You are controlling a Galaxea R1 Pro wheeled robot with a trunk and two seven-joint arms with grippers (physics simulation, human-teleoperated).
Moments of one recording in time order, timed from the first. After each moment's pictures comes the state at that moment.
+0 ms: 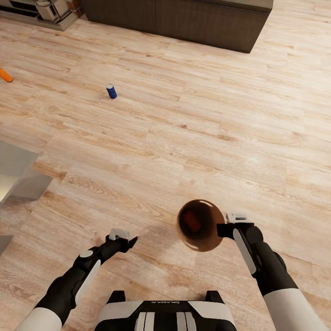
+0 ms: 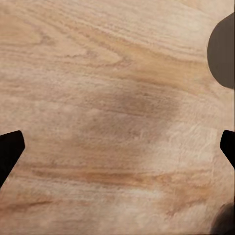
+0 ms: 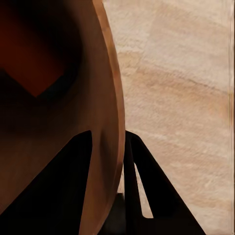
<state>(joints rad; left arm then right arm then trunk) -0.50 0.13 -0.22 -0.96 0.21 0.23 -0.26 -0.59 -0.08 0.08 -1.22 -0.19 0.91 -0.15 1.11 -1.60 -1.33</state>
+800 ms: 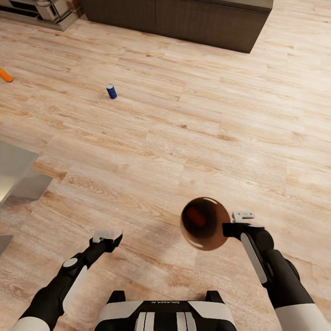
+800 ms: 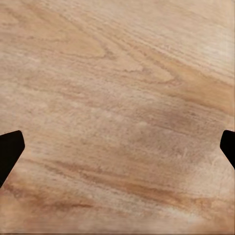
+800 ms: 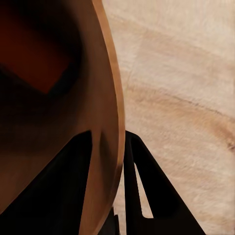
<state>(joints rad) -0.46 0.16 -0.08 -0.92 0.22 0.09 -0.24 -0.52 -0.12 0.07 -1.38 -0.19 0.90 -0.15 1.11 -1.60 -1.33</state>
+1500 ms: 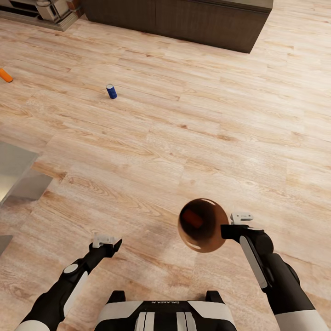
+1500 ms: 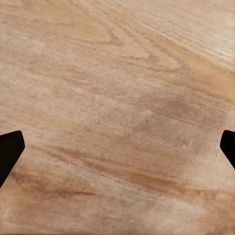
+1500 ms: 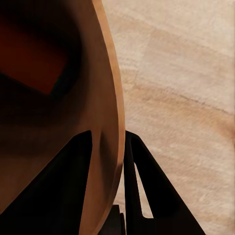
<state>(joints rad) -0.45 0.15 -0.08 -0.86 0.21 0.04 -0.22 -0.49 -0.11 0.08 -1.41 -0.19 0.91 -0.15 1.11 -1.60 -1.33</state>
